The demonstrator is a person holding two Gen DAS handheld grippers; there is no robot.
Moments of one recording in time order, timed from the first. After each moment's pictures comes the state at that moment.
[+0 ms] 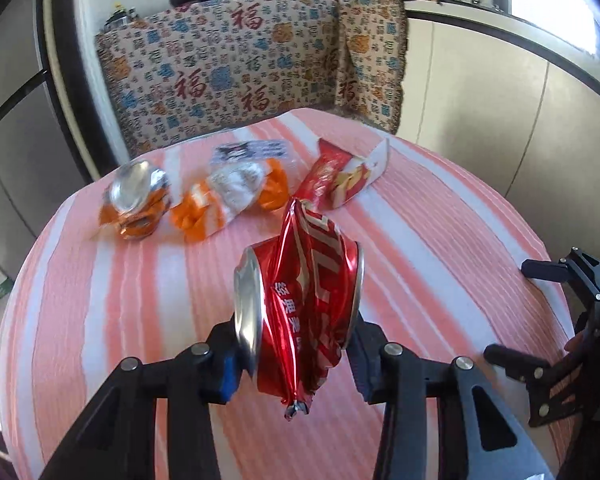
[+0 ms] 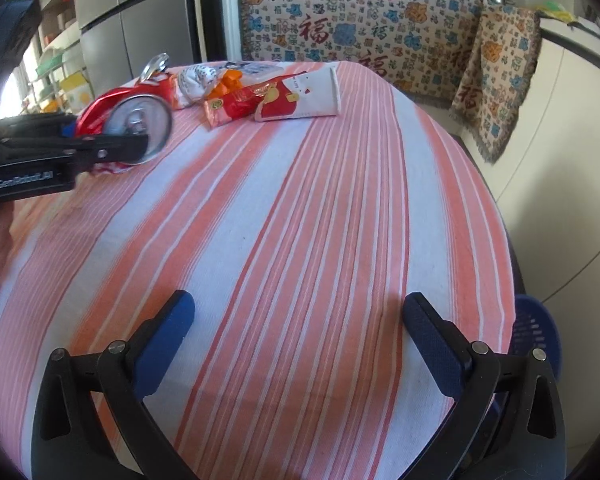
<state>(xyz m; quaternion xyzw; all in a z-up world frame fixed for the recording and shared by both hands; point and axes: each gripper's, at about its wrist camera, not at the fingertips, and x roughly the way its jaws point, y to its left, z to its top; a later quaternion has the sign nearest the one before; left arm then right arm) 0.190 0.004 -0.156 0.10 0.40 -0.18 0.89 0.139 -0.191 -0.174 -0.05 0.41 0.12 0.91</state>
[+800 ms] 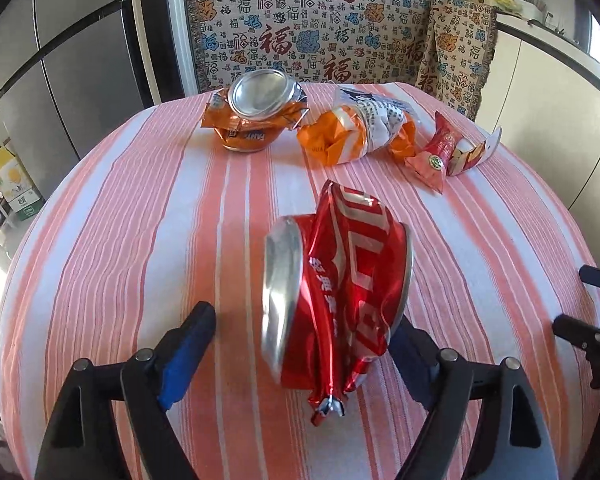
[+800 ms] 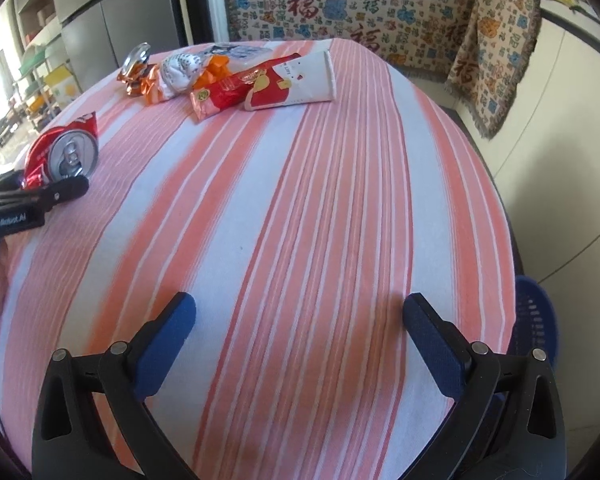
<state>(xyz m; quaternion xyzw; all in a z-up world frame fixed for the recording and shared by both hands) 0.198 0.069 -0.184 0.04 0.44 -0.08 0.89 0.175 -0.184 -0.165 -0.03 0.46 0.10 0.88</state>
